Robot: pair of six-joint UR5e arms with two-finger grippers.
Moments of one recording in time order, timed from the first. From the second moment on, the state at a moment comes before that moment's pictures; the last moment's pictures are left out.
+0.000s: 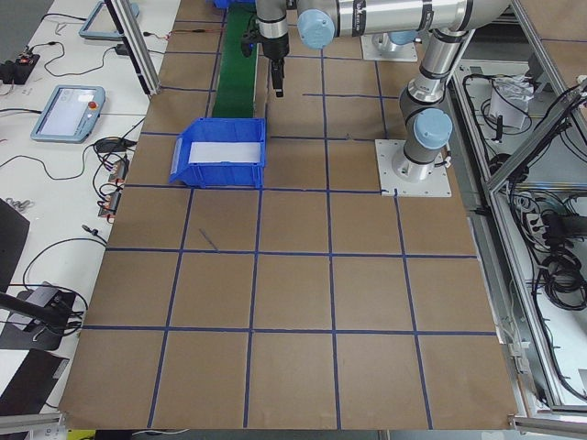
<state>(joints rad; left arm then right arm) -1.51 -1.60 -1.63 -1.56 1.66 0.06 1.58 -1.59 1.51 -1.45 -1.55 -0.13</state>
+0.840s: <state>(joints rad) -1.51 -1.60 -1.63 -1.56 1.66 0.06 1.57 -1.61 1.53 -1.47 -1.56 -0.13</state>
